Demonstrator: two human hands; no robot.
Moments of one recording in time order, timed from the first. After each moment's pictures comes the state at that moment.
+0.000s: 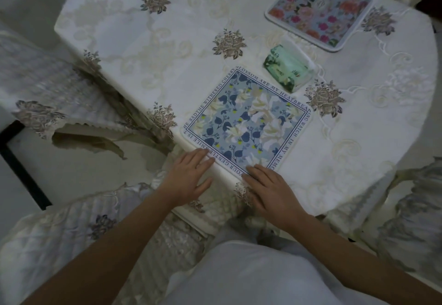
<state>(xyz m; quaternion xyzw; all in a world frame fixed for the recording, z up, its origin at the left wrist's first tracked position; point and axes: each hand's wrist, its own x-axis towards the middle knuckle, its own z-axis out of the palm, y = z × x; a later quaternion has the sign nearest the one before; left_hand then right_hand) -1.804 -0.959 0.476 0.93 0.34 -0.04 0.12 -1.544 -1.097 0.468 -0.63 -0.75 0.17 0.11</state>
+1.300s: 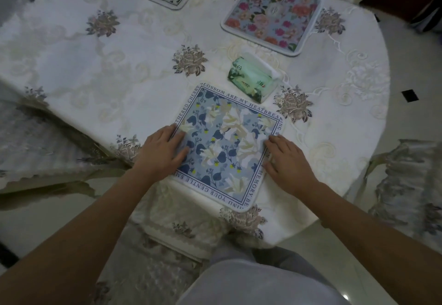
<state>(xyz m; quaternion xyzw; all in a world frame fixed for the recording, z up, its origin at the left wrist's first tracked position) -1.744 -0.822 0.484 0.91 0.39 -0.09 0.14 -1.443 -1.028 0.482 -0.78 -0.60 0.16 0.05</state>
